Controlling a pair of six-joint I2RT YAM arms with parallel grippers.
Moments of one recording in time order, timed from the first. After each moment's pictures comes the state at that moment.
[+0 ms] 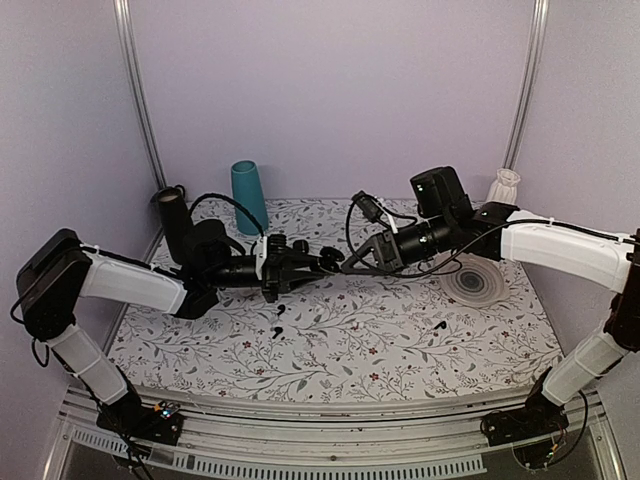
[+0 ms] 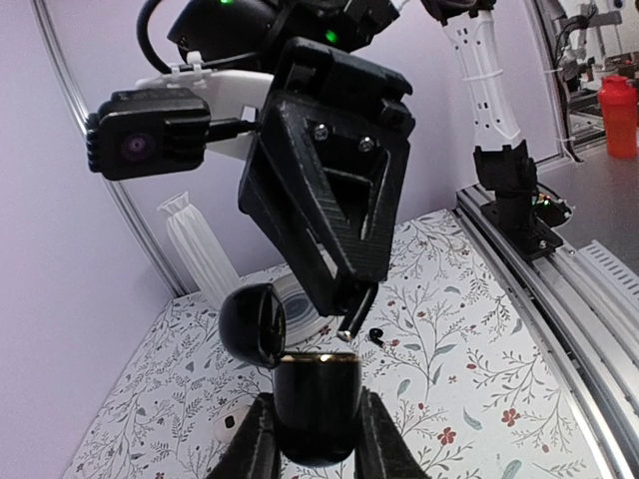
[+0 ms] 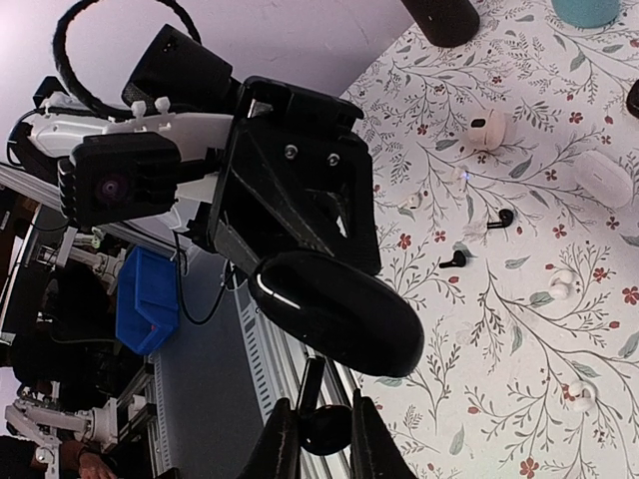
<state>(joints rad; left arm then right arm) -0.73 1.61 0.72 0.93 0.77 0.36 0.77 1.51 1.23 -0.30 -0.74 0.39</state>
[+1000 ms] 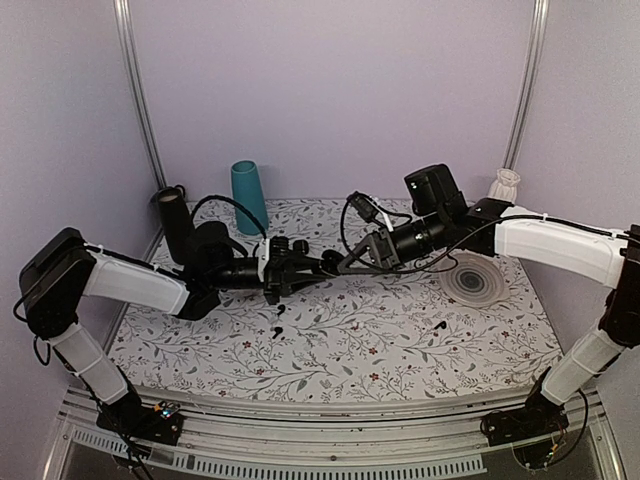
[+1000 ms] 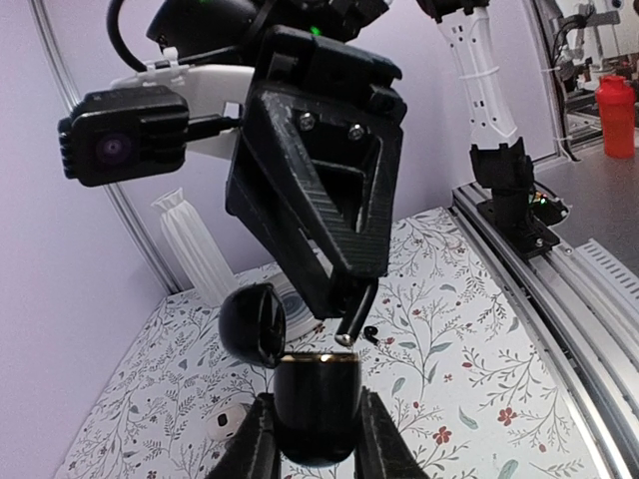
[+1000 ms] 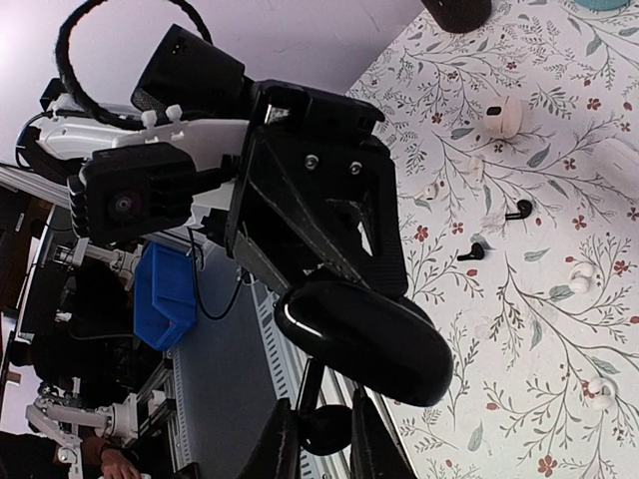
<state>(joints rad) -0.73 1.63 0.72 0.94 0.78 0.36 0.77 1.55 1.27 -0.34 -0.78 0.41</state>
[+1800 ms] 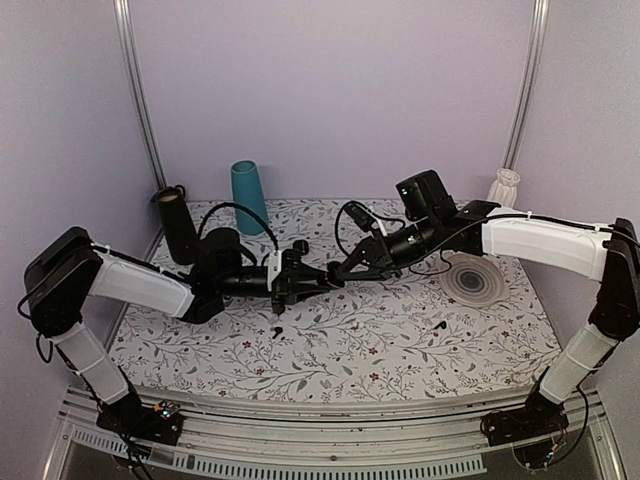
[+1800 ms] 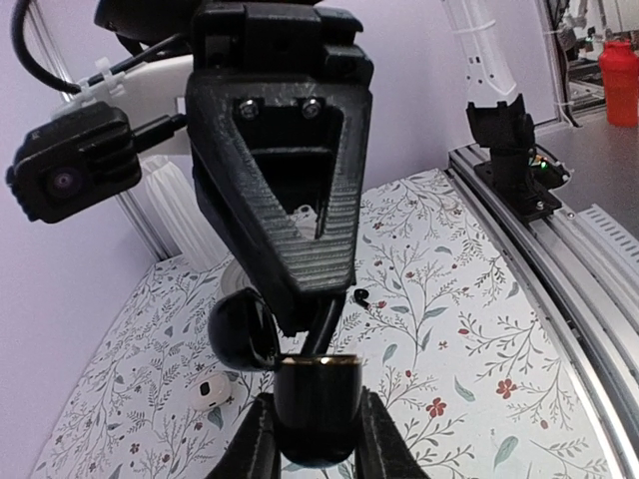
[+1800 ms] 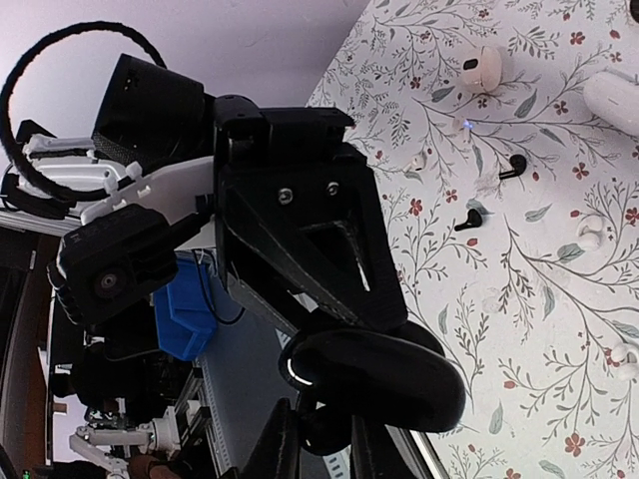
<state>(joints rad) -0.76 1.66 0.73 0.85 0.73 0.44 0.76 1.63 1.28 -0.34 -0.81 0.53</state>
